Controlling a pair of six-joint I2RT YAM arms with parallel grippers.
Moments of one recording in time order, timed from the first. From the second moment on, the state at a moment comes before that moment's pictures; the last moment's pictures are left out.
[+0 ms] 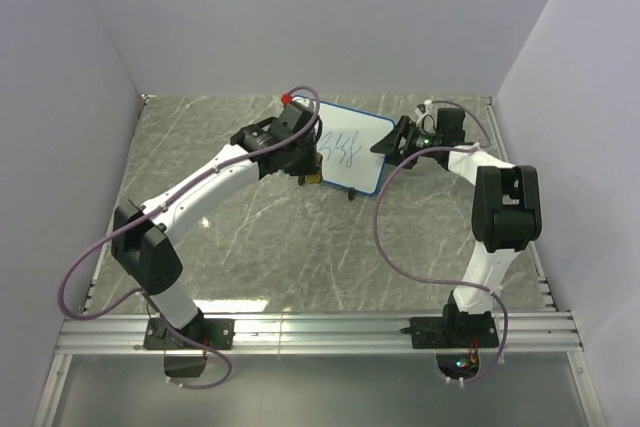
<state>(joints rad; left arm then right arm) -0.72 1.68 1.60 -0.77 -0.14 -0.68 0.00 1.88 1.20 -0.02 -0.88 0.60</state>
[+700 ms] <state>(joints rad) -0.72 1.60 1.45 -0.68 -0.13 -0.63 0.16 1.80 1.02 0.07 -0.79 0.61</state>
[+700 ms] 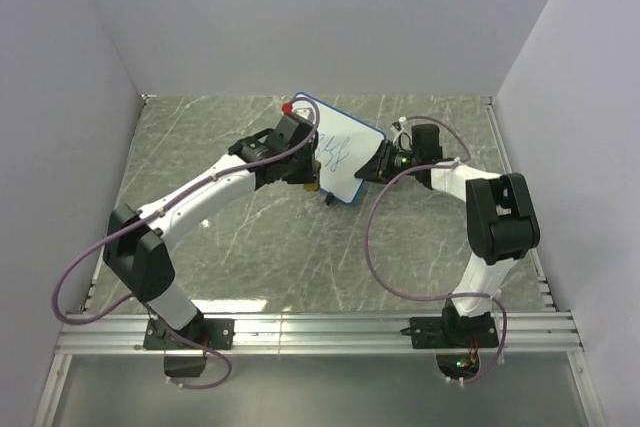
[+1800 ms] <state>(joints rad) -0.67 1.96 1.39 -0.20 0.01 -0.57 0.24 1.83 1.12 -0.12 -0.63 0.46</state>
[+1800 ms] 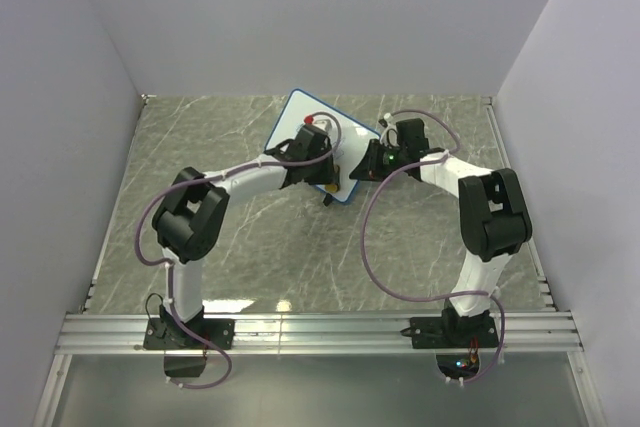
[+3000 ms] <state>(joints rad) -0.67 2.02 1.54 -0.24 0.01 -0.53 0.25 1.82 1.10 -0.11 -0.61 0.47</state>
